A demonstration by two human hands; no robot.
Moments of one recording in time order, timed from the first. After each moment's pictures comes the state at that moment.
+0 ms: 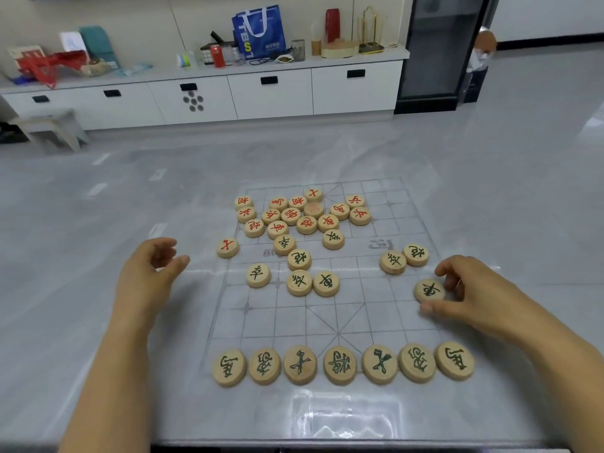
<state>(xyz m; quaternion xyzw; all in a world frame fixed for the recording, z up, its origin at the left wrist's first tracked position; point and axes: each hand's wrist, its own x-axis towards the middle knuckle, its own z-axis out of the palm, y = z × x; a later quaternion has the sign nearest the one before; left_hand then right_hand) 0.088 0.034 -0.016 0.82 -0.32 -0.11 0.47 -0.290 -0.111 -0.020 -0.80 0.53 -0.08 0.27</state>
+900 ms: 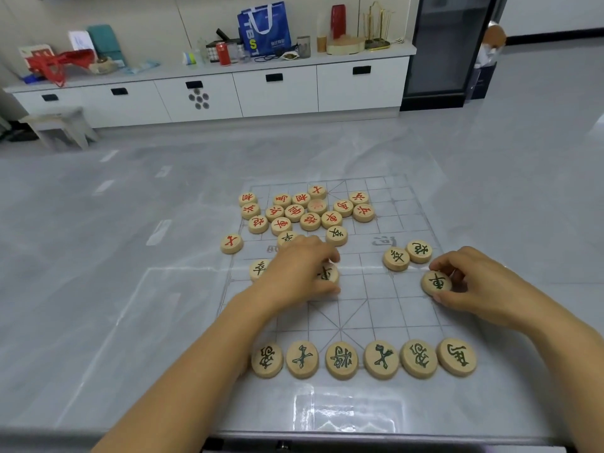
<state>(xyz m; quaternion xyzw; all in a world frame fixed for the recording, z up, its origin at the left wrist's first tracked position) -0.038 -0.039 -0.007 0.68 -0.71 -0.12 0.12 -0.293 -0.127 -0.023 -0.84 0.47 -0.07 0.28</state>
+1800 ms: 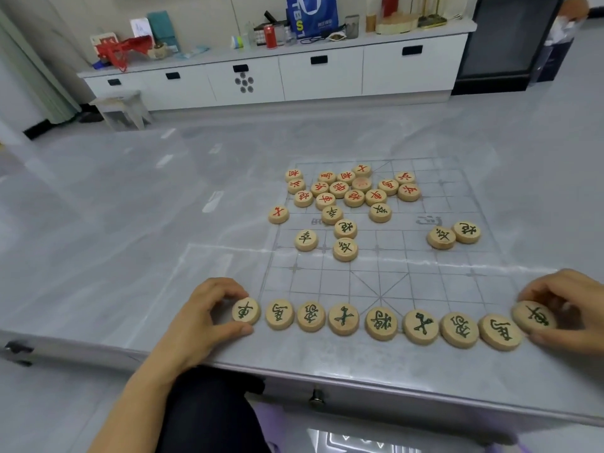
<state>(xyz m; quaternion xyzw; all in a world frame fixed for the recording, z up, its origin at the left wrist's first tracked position) 0.057 0.140 -0.049 0.76 -0.53 -0.18 0.34 -0.352 -0.108 -0.035 -0.88 0.36 -0.08 0.30</state>
